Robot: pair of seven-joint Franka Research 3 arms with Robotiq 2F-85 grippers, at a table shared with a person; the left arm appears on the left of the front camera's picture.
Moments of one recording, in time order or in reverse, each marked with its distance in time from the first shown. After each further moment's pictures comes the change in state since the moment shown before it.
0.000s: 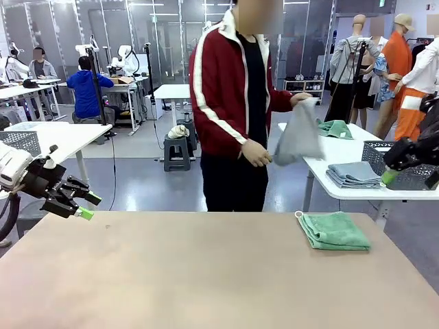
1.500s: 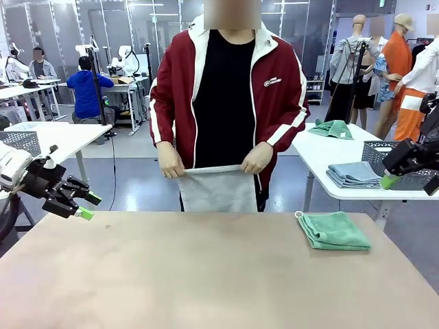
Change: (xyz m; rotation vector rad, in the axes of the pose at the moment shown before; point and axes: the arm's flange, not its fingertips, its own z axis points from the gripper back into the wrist) left arm 0.000 0.000 0.000 0.000 0.000 0.000; right arm -0.021 0.014 0.003 0.025 0.017 0.033
